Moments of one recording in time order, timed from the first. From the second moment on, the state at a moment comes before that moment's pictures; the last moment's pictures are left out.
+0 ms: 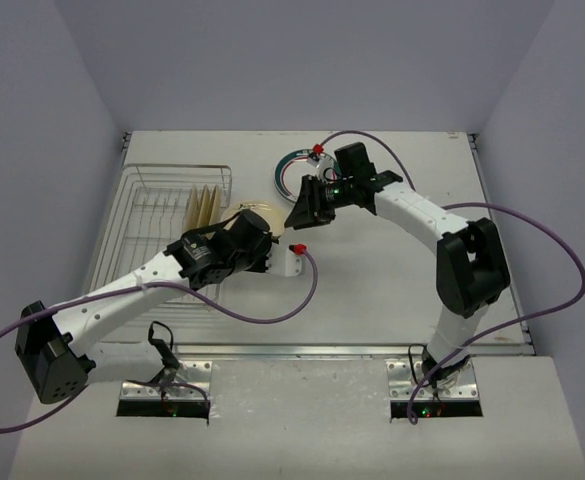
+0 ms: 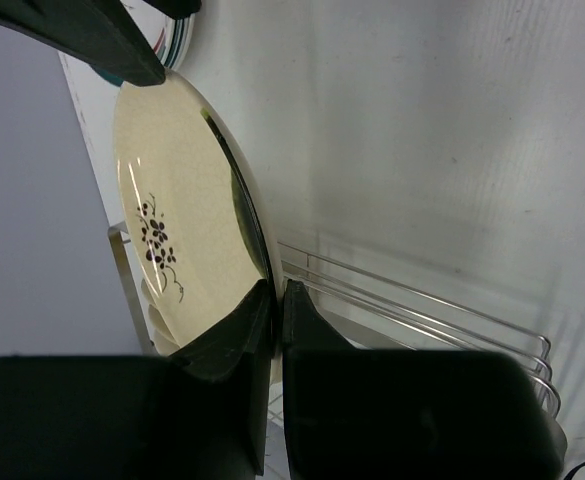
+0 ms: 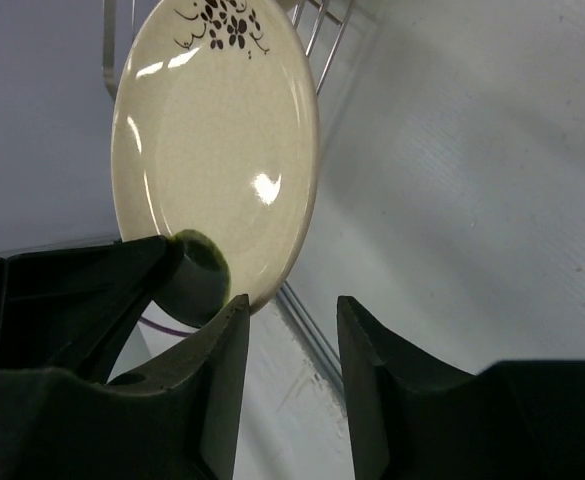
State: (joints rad) left arm -0.82 1.18 1.02 -0.69 -0.21 0.93; right arm 0.46 1.81 1.36 -0.36 -0.78 0.50
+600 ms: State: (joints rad) left arm -0.86 1.21 1.04 -0.67 -0.26 0.97; right arm 0.46 1.89 1.43 -0.34 -0.85 0.58
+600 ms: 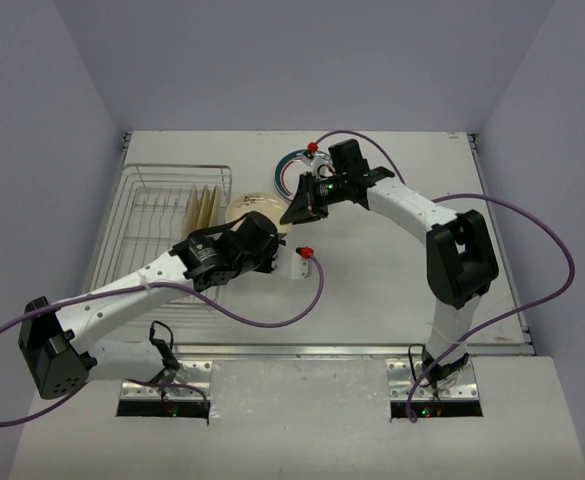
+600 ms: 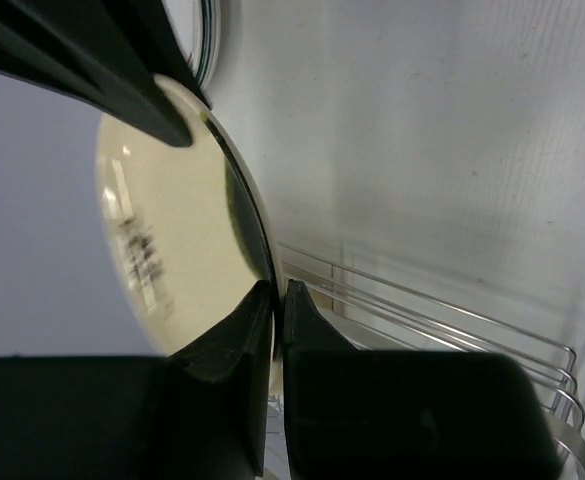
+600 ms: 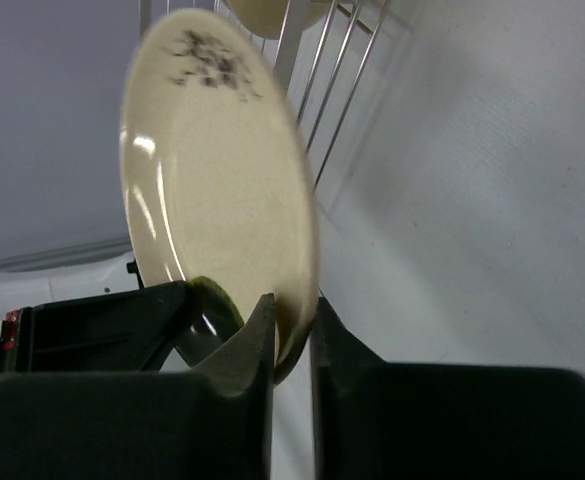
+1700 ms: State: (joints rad) left arm -0.31 1.28 1.33 -0.58 -0.08 0.22; right arm -0.13 2.26 1.70 -0.39 -0.59 0.44
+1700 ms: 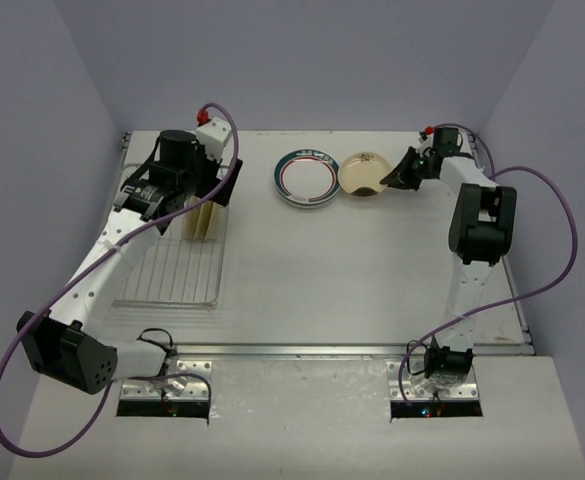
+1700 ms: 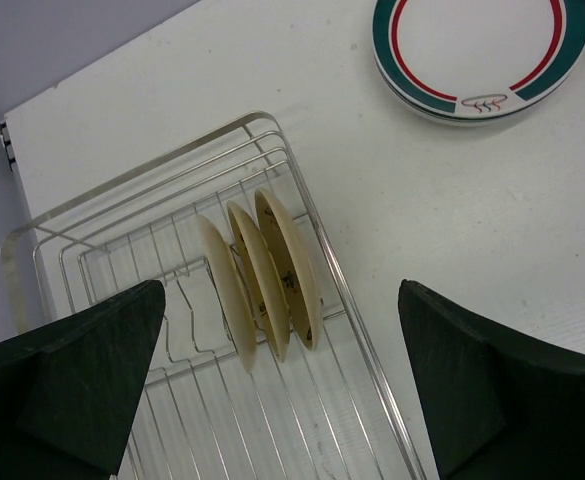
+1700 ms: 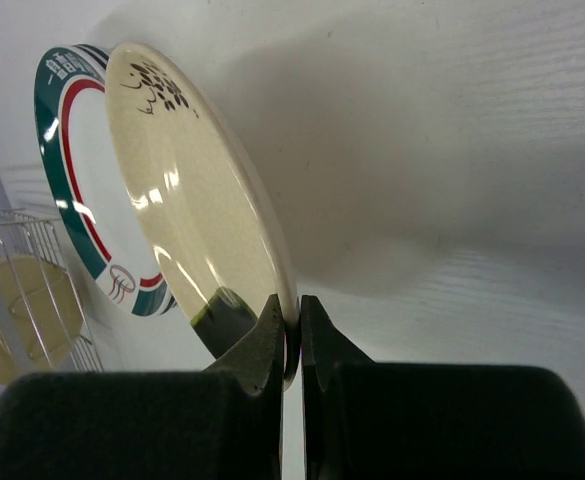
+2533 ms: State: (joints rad) left arm -0.23 1.31 1.31 -0.58 -0.07 0.15; right arm -0.19 2.37 1.77 -0.41 -0.54 0.40
